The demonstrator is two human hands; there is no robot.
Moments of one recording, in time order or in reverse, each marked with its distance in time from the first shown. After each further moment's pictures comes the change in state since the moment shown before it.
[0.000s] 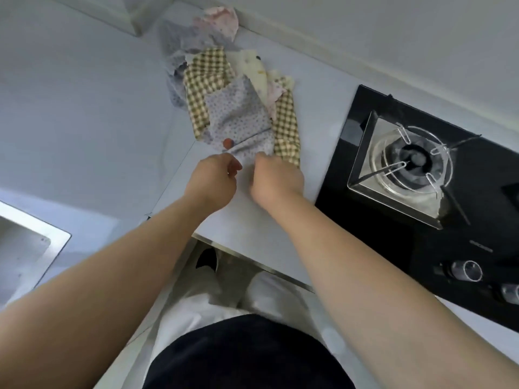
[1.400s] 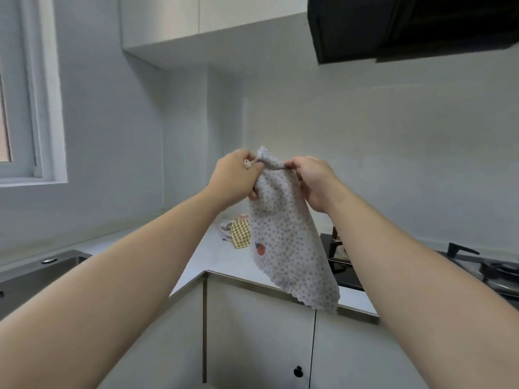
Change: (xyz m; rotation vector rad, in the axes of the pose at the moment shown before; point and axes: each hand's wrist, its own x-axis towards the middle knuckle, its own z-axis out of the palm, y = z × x) left_hand -0.330 0.045 -0.106 -0.269 0.642 0.741; right_hand -0.323 -0.027 -0.049 1.348 0.622 -0.468
